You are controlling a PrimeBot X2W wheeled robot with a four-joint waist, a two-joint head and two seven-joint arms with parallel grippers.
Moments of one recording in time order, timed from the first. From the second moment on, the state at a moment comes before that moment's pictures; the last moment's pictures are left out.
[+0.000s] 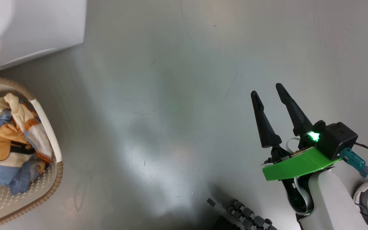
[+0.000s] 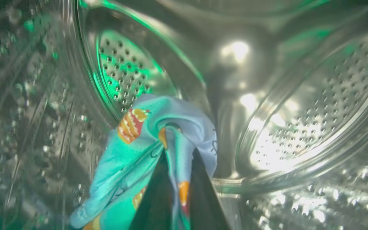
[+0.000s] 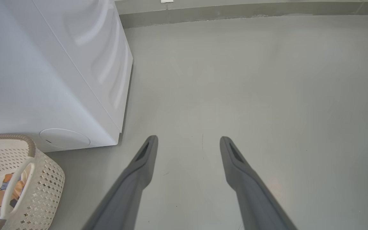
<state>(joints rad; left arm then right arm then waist) -1.53 0.71 -0.04 0.91 -0.51 -0.12 -0.25 -0.33 -0.04 0.13 0.09 0.27 0.13 -0.26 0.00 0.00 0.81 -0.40</state>
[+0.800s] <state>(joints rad) -1.56 0.71 -0.25 1.08 -0.61 -0.13 -0.21 -0.33 -0.04 0.12 0.11 0.26 0.13 -0.26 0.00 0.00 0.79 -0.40</state>
